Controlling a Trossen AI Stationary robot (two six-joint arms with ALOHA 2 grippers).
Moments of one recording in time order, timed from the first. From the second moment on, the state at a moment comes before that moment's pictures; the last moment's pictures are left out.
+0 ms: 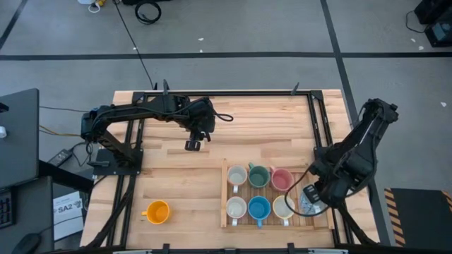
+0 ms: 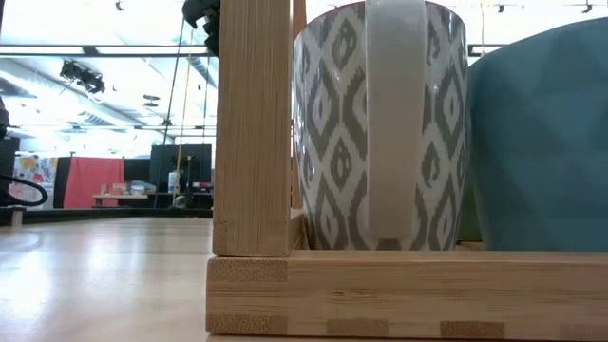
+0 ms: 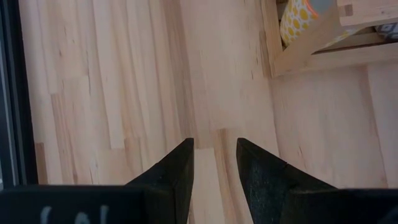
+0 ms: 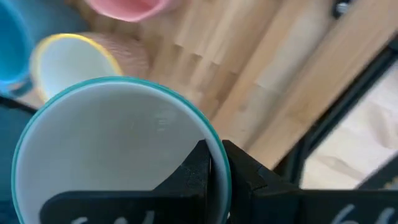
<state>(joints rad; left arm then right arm) 0.19 1.58 1.51 -1.03 0.02 0.35 0.91 1.22 1.19 -1.36 -0.05 2.06</state>
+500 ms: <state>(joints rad) 0.19 1.58 1.51 -1.01 0.02 0.34 0.92 1.39 1.19 -1.39 -0.07 2.06</state>
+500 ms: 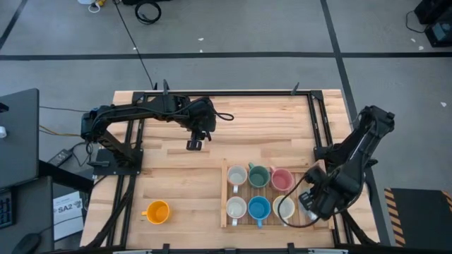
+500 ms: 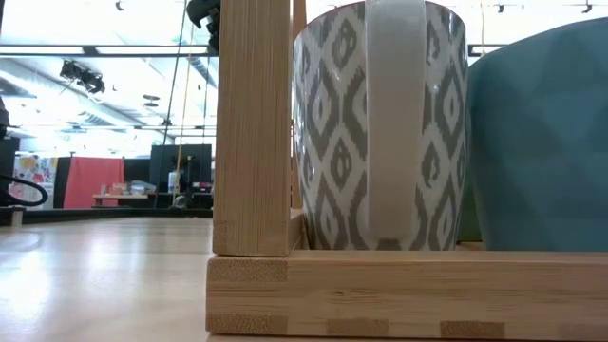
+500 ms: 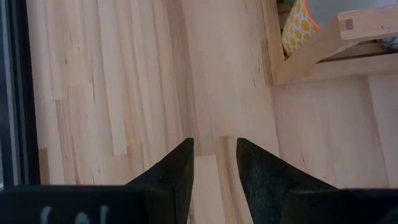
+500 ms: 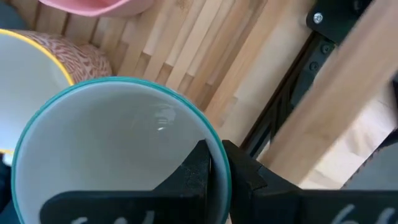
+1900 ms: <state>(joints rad) 0.19 1.58 1.51 -1.00 0.02 0.34 0.93 1.56 1.29 -1.43 -0.04 1.93</state>
